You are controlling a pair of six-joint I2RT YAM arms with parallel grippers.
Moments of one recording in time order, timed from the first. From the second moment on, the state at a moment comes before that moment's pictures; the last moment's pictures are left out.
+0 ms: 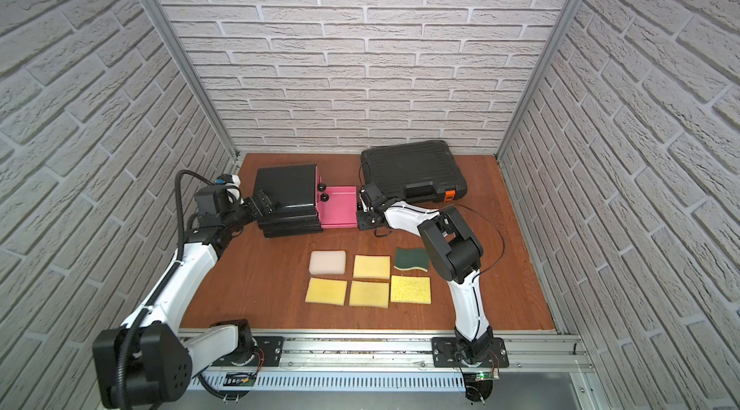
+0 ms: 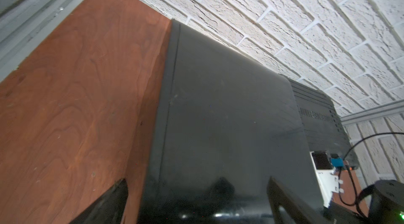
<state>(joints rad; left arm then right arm) 0.08 1.14 0.80 -0.23 0.29 -0.42 0.56 2.07 1.38 -0.31 -0.04 0.33</state>
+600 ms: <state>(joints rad) 0.10 1.22 0.79 -0.10 0.39 -0.41 0.72 2.16 1.50 -0.13 -0.04 0.36</state>
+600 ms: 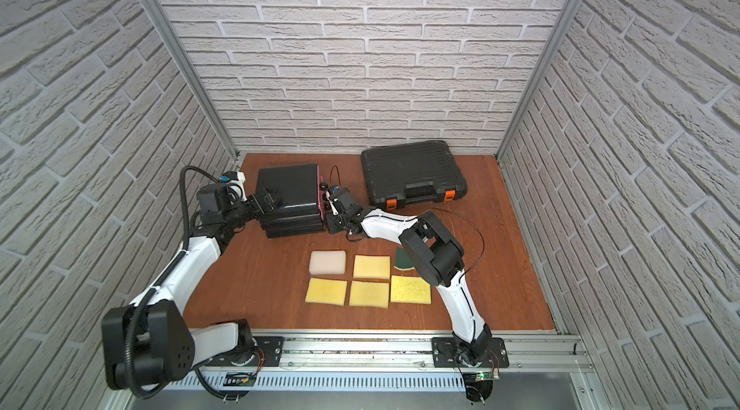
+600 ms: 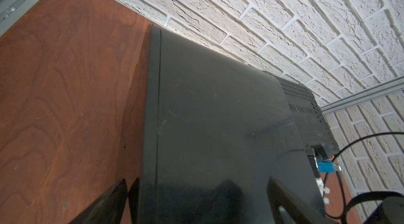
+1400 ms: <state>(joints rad) 0.06 0.91 0.42 0.08 -0.31 -0.26 0.54 1.23 0.86 -0.23 0.67 0.18</state>
